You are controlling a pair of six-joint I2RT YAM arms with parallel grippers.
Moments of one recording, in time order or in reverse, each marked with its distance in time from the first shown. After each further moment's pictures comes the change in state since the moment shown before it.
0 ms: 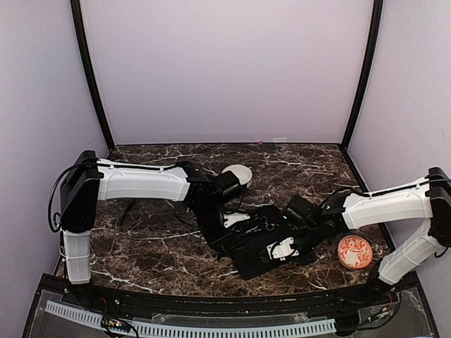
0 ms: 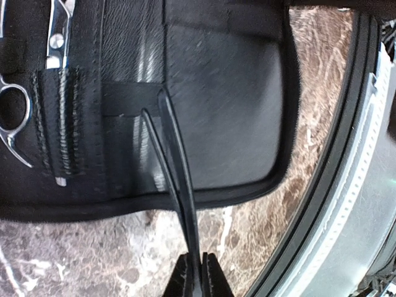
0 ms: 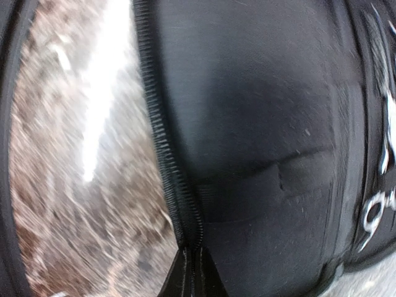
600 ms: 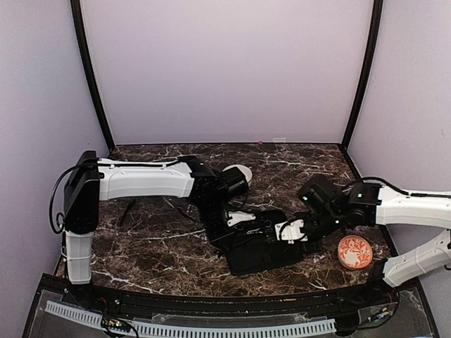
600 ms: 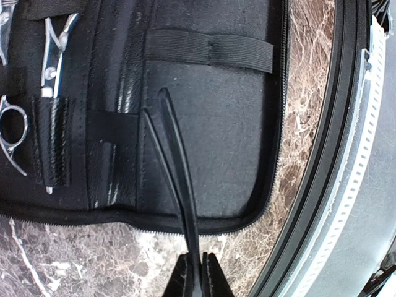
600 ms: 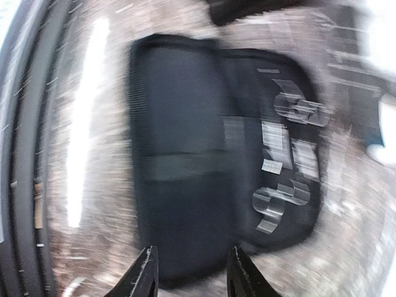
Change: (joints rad) left arm -0.017 0.019 0.104 -0.105 -0.035 0.137; right arm 0.045 -0.224 0.055 -0.075 -0.019 0.106
